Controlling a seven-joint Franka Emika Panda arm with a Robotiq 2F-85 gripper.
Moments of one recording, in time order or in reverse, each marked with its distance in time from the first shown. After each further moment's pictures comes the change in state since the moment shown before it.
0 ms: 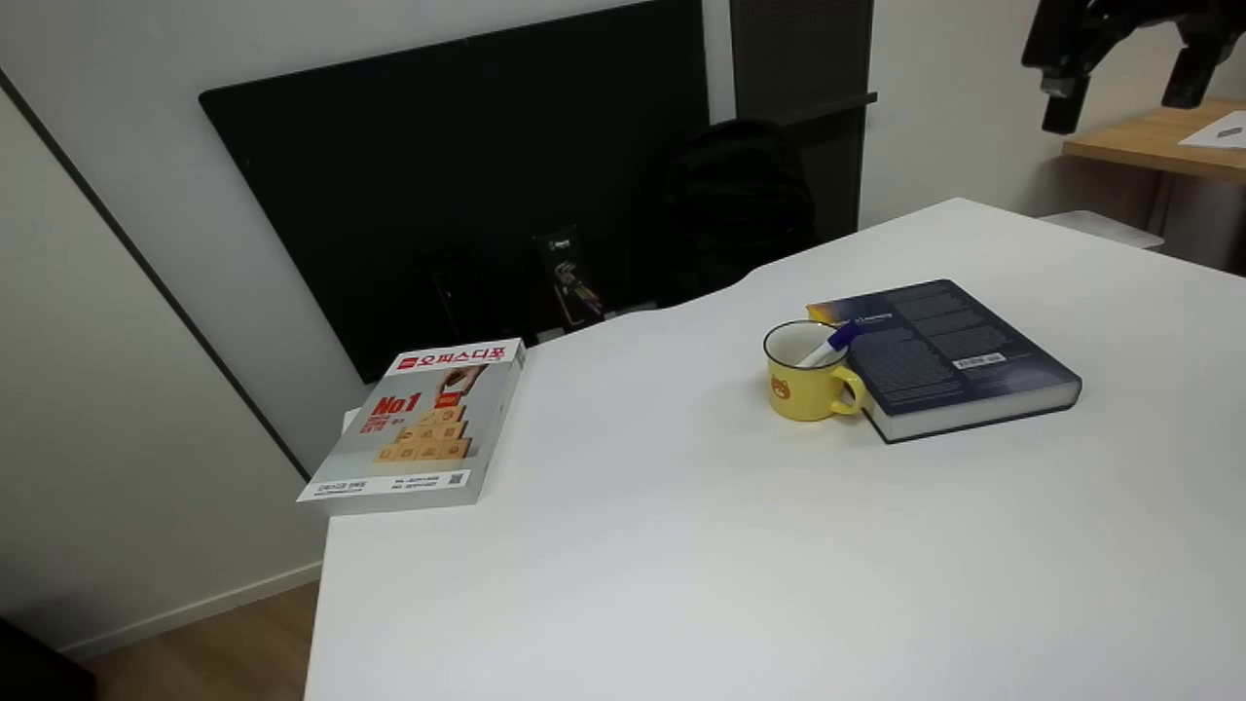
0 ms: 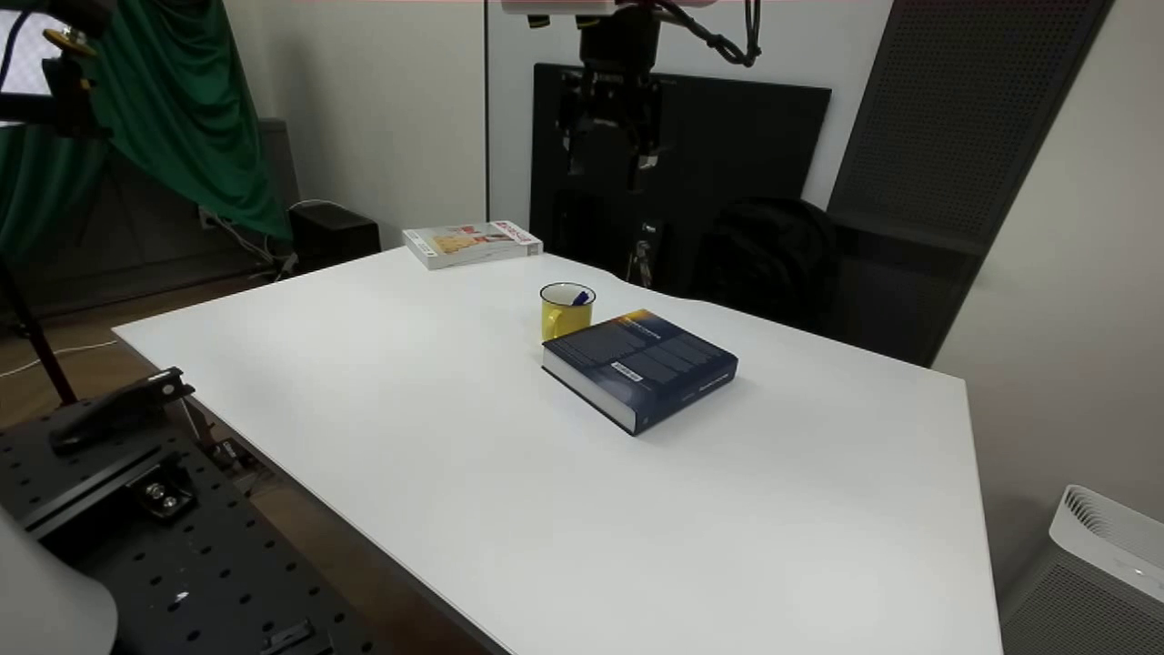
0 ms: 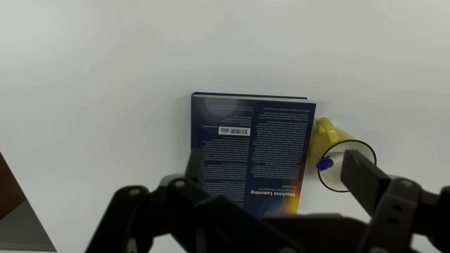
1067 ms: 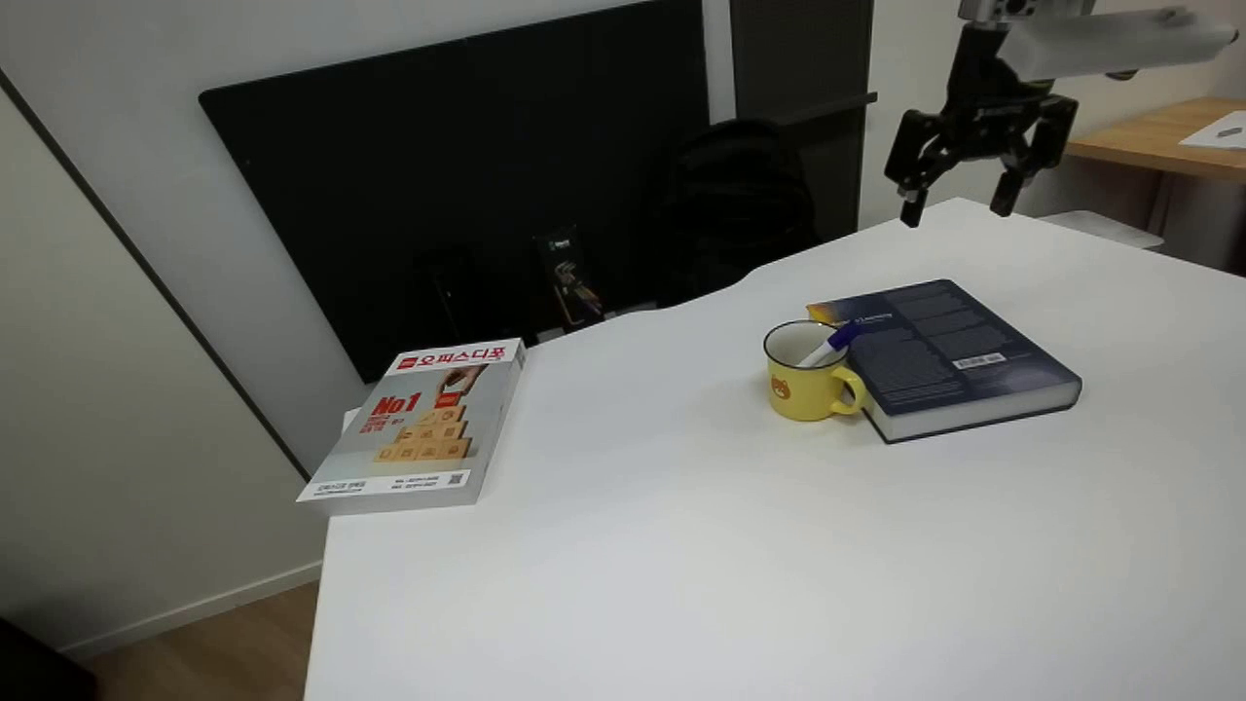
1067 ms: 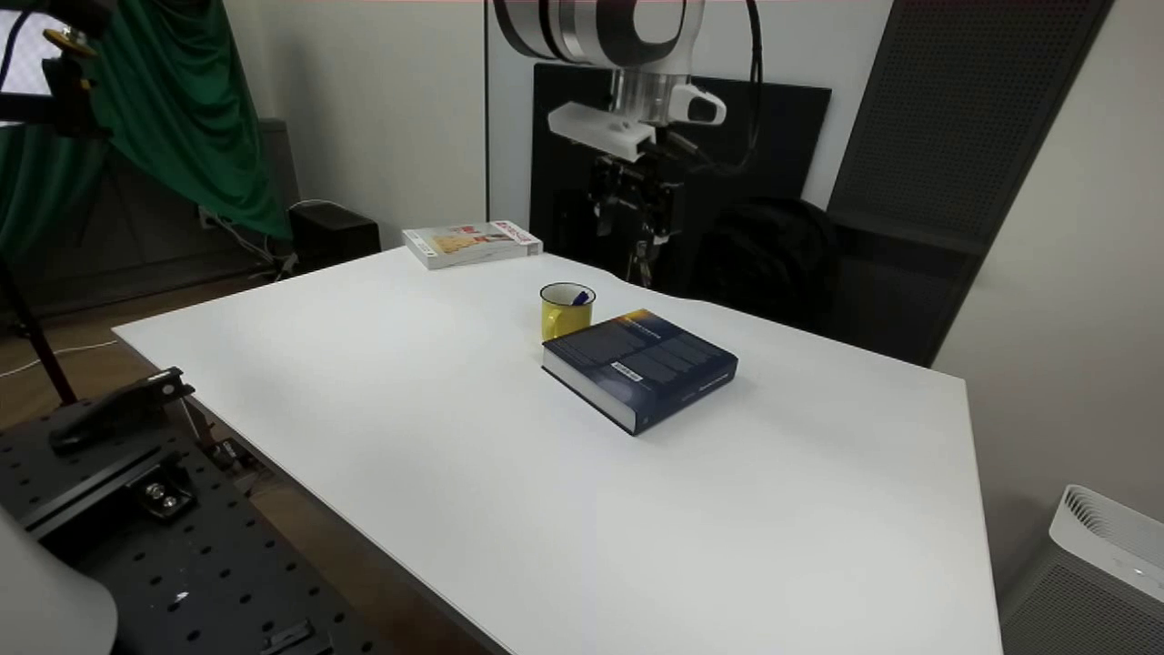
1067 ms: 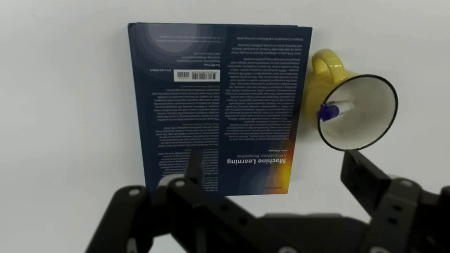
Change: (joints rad) arm 0.004 0.389 0.020 0.243 0.114 0.235 -0.025
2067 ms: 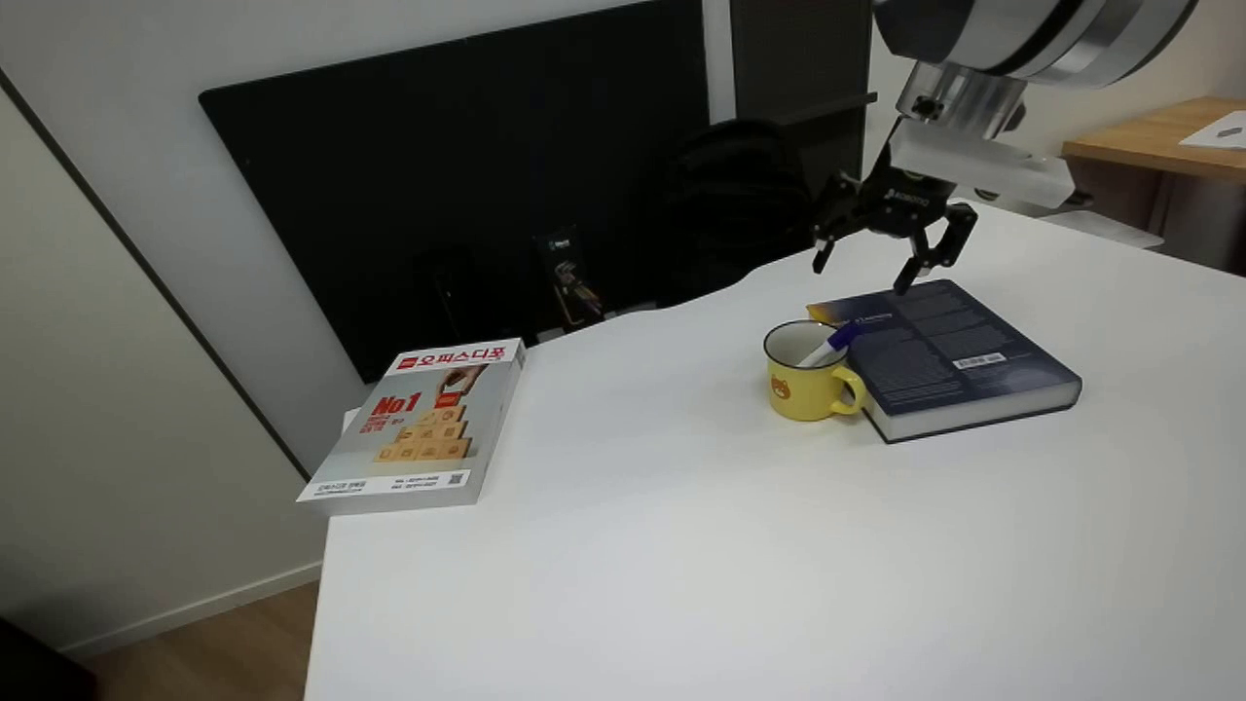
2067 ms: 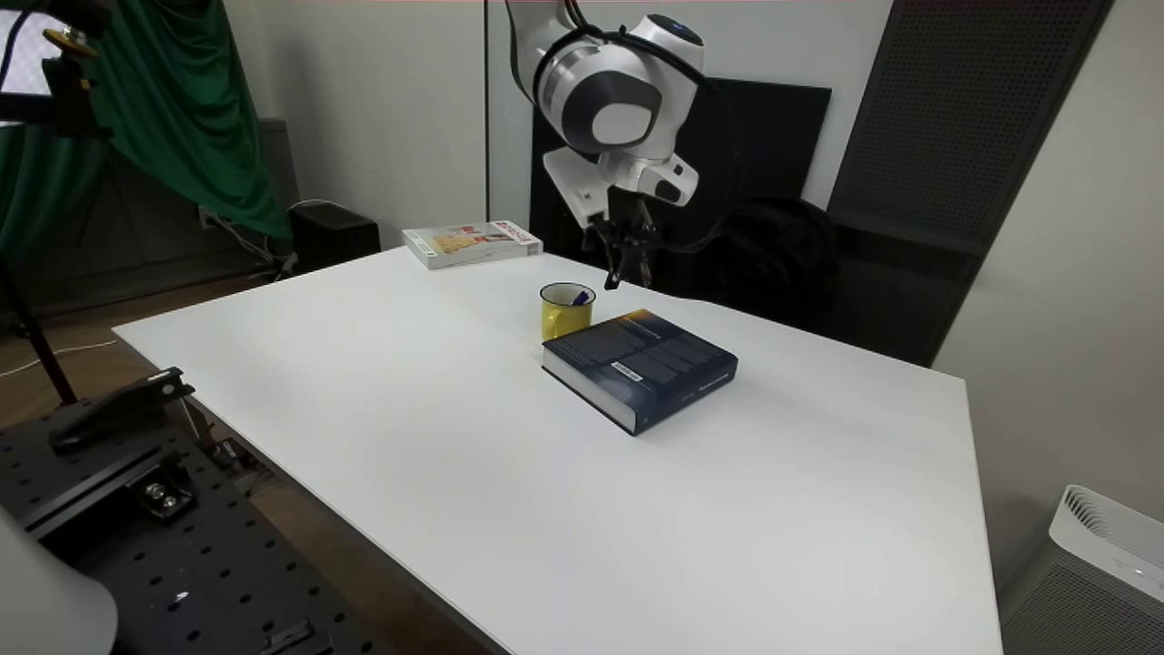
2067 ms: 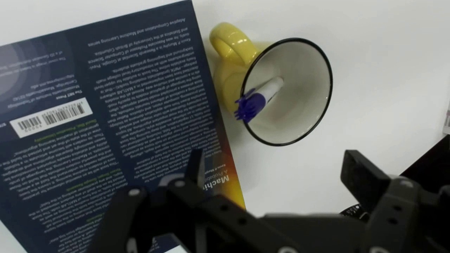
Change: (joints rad) arm -0.065 0.217 0.144 0.121 0.378 0.153 -0.019
